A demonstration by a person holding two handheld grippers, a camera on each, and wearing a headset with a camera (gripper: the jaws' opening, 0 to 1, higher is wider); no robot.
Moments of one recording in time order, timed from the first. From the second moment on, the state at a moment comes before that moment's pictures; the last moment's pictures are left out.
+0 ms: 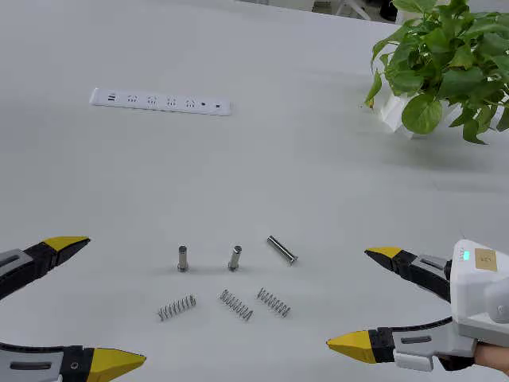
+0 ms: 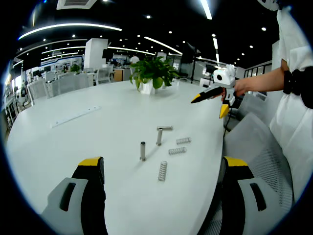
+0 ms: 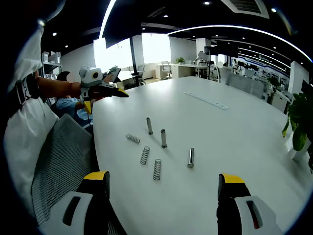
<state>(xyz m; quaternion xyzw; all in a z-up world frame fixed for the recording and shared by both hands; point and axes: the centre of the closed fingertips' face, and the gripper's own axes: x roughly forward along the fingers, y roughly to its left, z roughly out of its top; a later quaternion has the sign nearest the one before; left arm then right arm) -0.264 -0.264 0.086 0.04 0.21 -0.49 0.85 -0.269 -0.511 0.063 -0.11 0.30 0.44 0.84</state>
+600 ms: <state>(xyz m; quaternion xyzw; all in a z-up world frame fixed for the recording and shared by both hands) -0.267 -0.265 0.085 0.04 0.21 -0.49 0.85 -0.271 -0.510 0.062 -0.12 0.30 0.44 0.83</state>
